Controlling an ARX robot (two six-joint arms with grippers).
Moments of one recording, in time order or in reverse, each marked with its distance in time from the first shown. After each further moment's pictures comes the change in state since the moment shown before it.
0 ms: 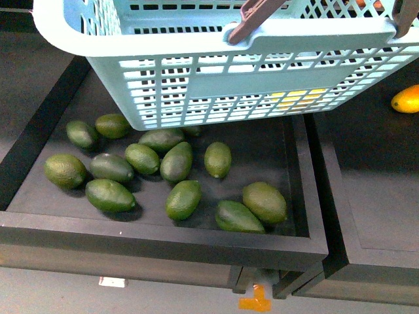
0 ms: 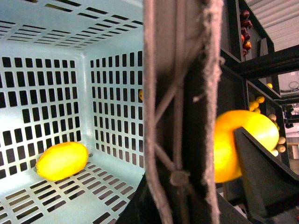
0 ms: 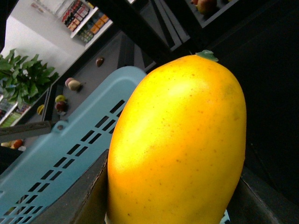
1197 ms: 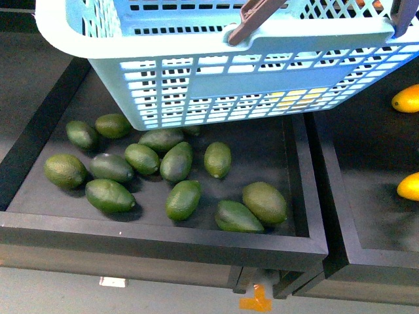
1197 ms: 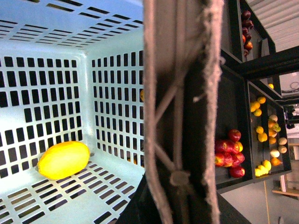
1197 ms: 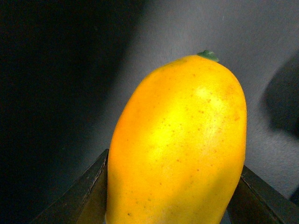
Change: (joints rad) left arm 0.000 0.000 0.000 0.000 0.000 0.000; right arm -0.431 0.897 0.245 -0.208 0.099 0.157
